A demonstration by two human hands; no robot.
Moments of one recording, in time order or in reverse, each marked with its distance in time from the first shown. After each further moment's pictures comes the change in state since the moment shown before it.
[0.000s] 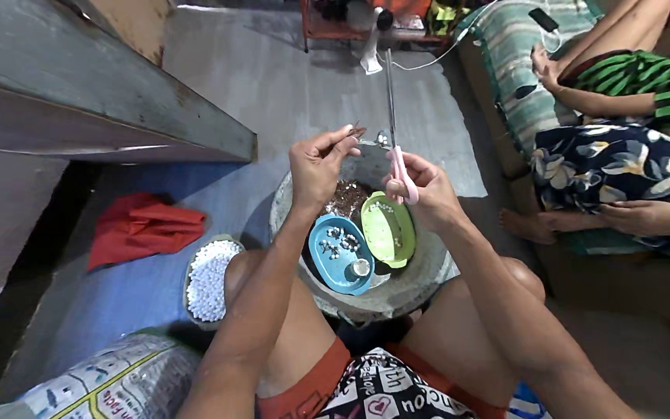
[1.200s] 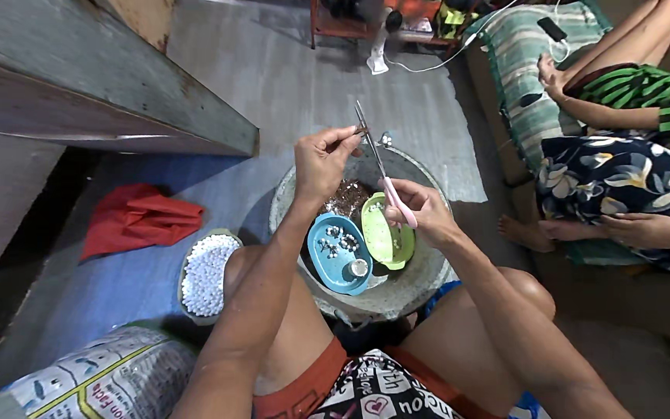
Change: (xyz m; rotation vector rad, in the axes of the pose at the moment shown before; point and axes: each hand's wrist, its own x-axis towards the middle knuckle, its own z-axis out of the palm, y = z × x) left_hand 0.004 -0.009 -0.006 0.092 -0.017 -0.055; right_hand -0.015 0.024 -0.003 -0.058 -0.122 0.137
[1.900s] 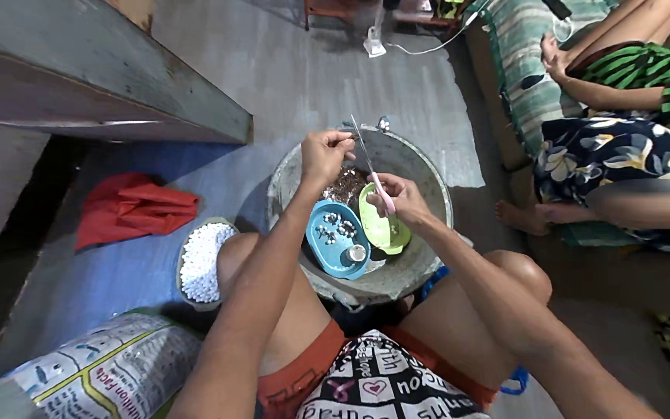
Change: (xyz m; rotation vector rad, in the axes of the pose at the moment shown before) left_hand -0.012 -0.052 0.011 0.075 -0.079 -0.364; right_hand 0.007 0.055 0.005 -0.128 0.093 0.165
